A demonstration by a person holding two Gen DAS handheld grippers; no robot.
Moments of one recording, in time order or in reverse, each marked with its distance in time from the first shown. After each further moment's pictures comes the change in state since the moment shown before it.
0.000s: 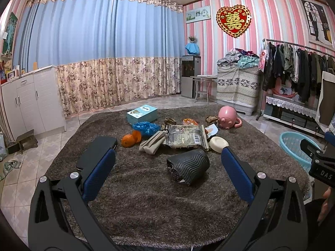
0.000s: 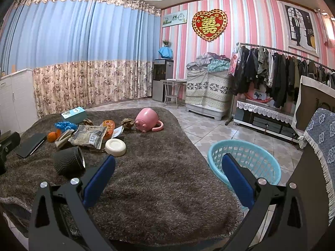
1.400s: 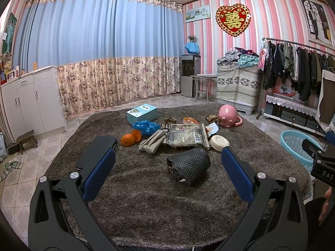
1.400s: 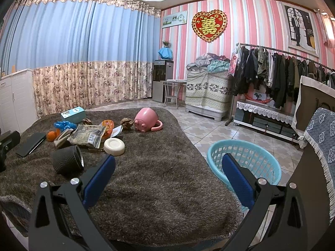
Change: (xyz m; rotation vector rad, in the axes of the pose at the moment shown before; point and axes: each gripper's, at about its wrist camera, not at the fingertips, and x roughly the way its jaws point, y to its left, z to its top) left arm -0.001 0.002 0.001 -0.002 -0.002 -0.001; right arm -0.001 0.000 0.000 0.000 -0.003 0.000
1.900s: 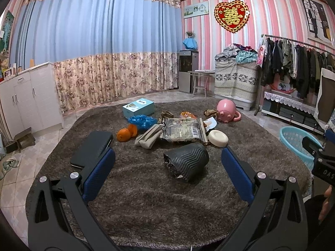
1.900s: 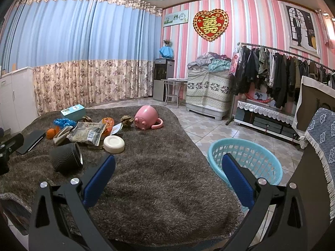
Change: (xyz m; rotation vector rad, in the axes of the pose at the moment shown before) left arm 0.019 -0.008 -0.014 0.007 0.035 -0.014; right arm -0.003 -0.002 -0.001 -0.002 0.004 0.000
